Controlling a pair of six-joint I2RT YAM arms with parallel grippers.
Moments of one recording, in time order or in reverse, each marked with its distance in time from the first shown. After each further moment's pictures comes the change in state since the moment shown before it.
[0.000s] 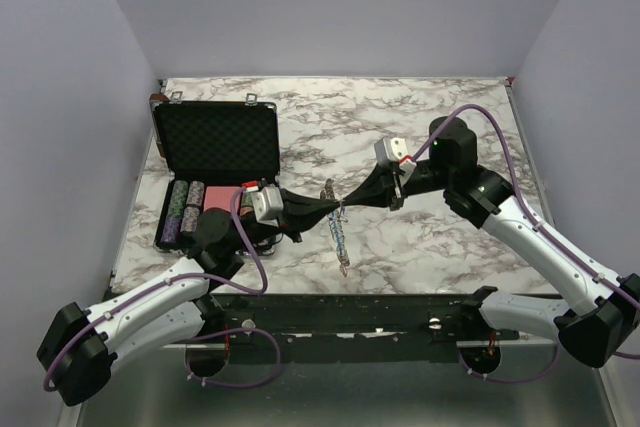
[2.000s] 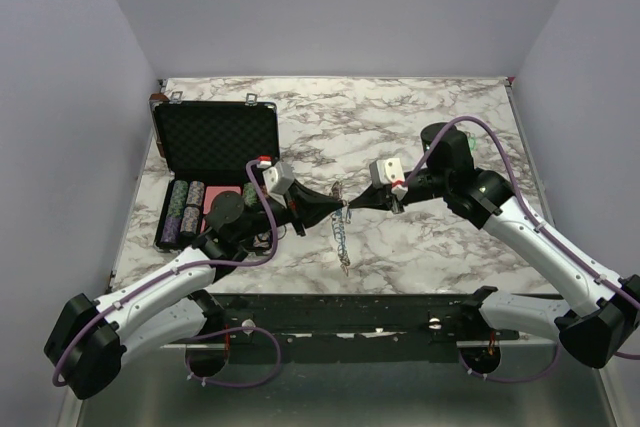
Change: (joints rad) left arm 0.062 0.085 0.066 -0.153 0.024 -0.218; right arm 0.006 -0.006 0.008 -0.235 0.116 -0.346
